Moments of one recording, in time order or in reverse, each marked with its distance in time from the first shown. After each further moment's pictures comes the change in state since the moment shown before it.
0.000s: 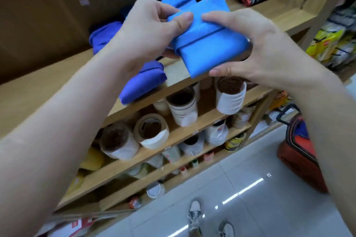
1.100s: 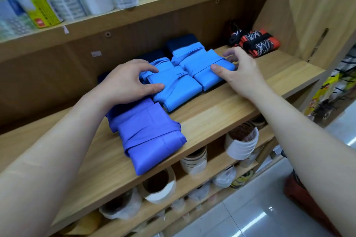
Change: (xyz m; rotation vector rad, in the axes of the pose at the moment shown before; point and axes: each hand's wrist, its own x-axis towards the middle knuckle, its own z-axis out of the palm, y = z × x) left_hand 0.094 -0.090 -0.092 0.723 -0.057 0.106; right_hand 0.127 0.078 0.048 0.069 0.310 0.427
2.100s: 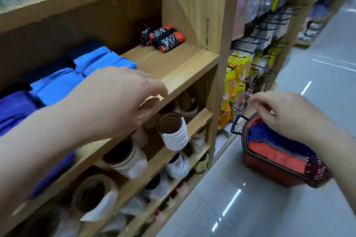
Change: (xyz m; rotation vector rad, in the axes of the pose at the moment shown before) left_hand -0.031 0.212 0.022 0.352 -0.099 0.646; right_hand -0.164 0.139 -0.201 -0.665 -0.103 -0.001
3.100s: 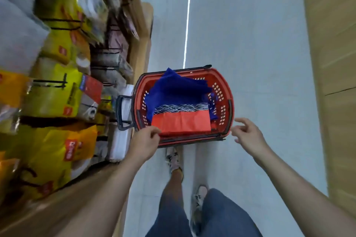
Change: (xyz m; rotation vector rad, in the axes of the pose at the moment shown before) left_hand 0.423 0.324 0.498 -0.801 -0.711 -0.234; right_hand -0.145 0.432 0.228 0.852 0.069 1.633
